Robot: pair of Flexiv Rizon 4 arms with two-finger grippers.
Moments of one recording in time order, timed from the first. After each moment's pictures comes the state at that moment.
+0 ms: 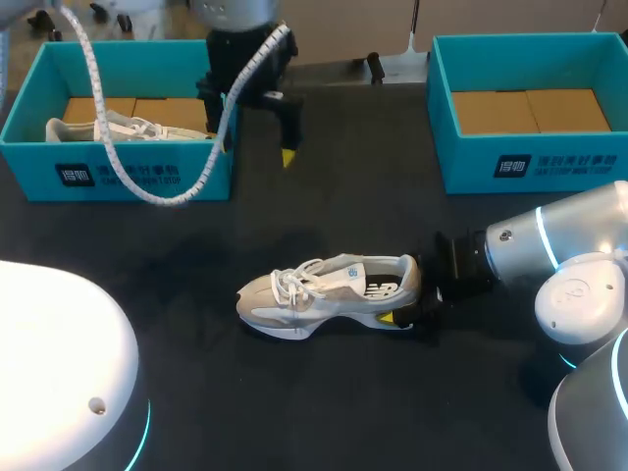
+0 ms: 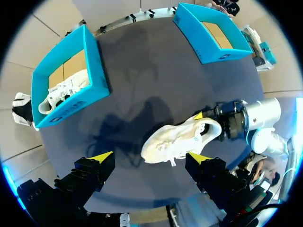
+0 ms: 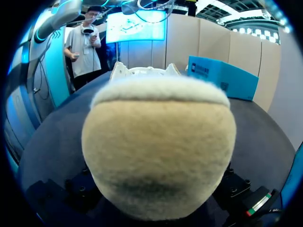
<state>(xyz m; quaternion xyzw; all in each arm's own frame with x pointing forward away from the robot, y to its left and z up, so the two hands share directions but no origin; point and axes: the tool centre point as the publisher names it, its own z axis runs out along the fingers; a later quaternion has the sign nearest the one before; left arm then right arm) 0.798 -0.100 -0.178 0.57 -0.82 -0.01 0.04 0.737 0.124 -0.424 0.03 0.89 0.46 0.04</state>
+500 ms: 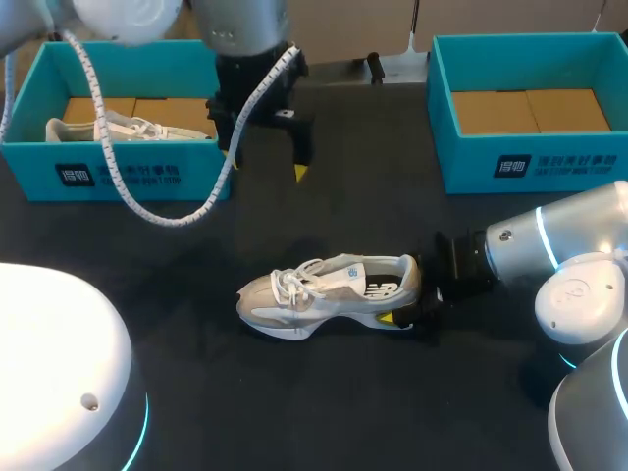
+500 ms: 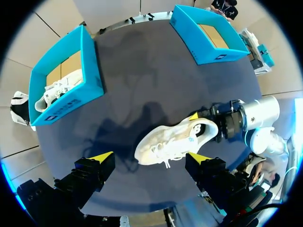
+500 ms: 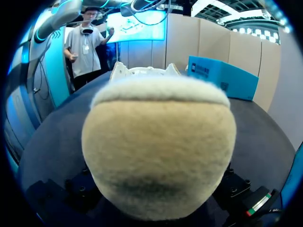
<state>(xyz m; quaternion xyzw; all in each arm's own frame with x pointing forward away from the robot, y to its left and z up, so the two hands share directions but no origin) 0.783 -0.111 -0.187 0.57 -0.82 0.02 0.03 0.737 0.124 -0.424 0.03 0.89 0.46 0.04</state>
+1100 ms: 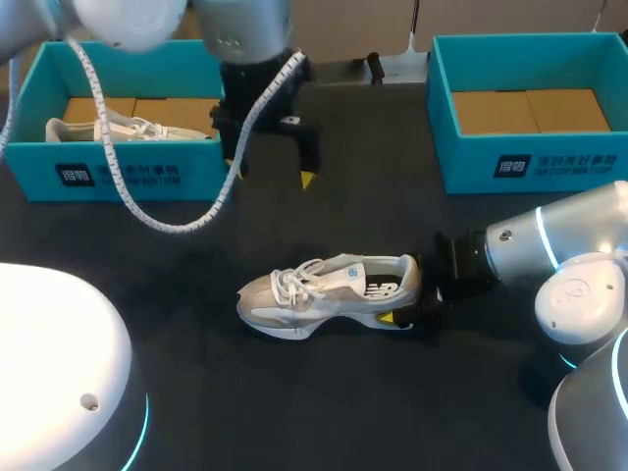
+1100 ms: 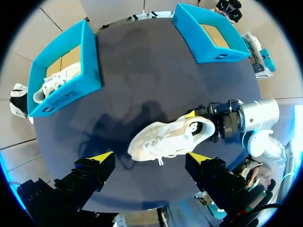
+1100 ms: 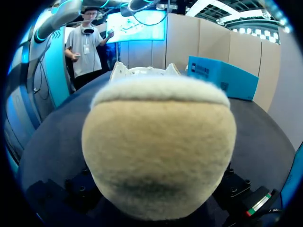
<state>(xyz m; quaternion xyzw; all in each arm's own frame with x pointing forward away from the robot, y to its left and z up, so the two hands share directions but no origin) 0.766 -0.122 -0.191 0.60 -0.80 0.01 0.04 0.737 0.124 -0.424 0.03 0.89 0.46 0.04</state>
